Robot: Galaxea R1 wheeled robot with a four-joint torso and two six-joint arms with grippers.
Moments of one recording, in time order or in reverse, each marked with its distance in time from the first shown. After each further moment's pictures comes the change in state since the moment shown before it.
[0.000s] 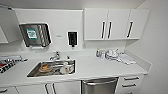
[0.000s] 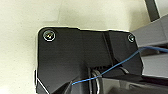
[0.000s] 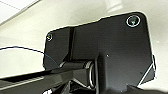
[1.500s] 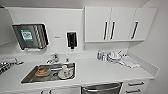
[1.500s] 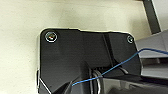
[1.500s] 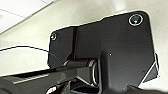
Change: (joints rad) left arm -0.003 -0.082 0.101 0.000 -0.007 0.000; right arm 0.000 -0.072 0.113 0.001 -0.006 0.002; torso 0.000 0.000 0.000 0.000
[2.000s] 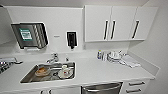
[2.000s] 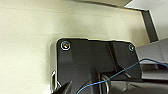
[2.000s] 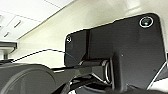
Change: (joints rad) left arm 0.001 -0.289 0.299 0.000 -0.061 -0.001; right arm 0.014 -0.227 0.359 0.003 0.000 0.014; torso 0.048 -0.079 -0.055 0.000
